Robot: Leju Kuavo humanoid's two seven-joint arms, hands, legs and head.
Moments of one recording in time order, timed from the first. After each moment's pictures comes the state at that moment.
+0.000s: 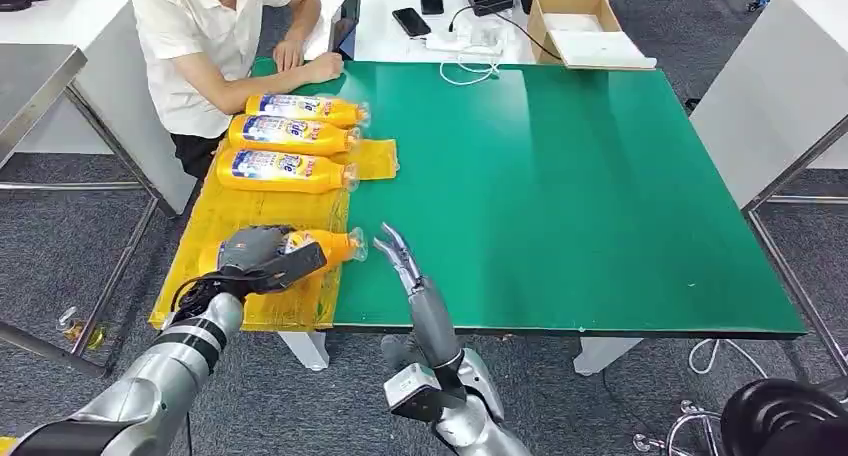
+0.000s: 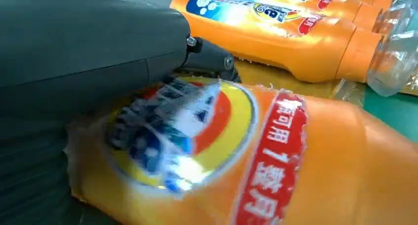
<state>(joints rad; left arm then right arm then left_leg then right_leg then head) -0.65 -0.02 -0.22 -0.50 -0.93 0.17 -0.22 -0.14 0.20 0.52 -1.15 0.29 -0.19 -0.70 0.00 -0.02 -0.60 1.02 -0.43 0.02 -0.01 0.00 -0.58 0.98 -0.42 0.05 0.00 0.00</state>
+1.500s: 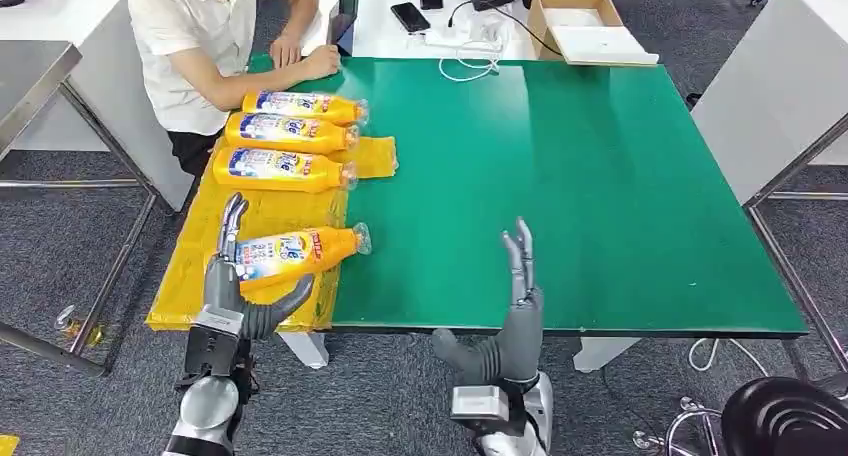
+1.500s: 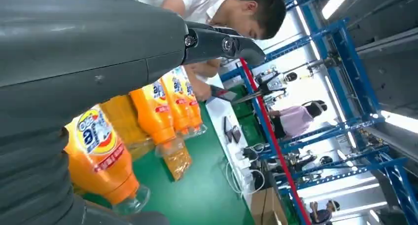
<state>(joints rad) -0.03 -0.16 -0.30 -1.51 -0.17 0.27 -0.57 0.01 0.12 0.41 -1.40 0.24 -0.61 -0.70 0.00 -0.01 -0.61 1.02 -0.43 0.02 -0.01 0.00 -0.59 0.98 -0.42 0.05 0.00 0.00</state>
